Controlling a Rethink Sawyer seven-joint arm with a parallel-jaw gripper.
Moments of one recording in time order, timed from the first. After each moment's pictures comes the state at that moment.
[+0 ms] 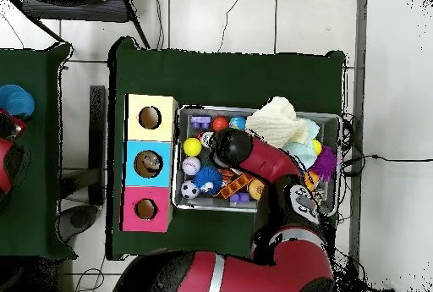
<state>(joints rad) -0.23 -0.37 -0.08 1.56 0.23 0.44 1.75</state>
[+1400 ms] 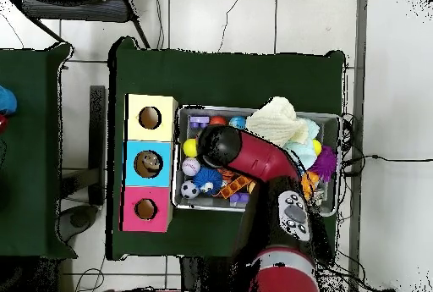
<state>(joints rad) -0.16 -0.50 -0.12 1.59 0.22 0.51 1.75</state>
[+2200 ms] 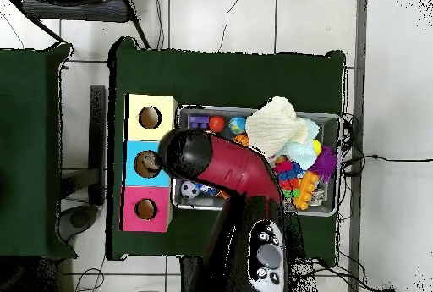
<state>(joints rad) -0.02 -0.71 -0.15 1.68 0.30 0.62 1.75</state>
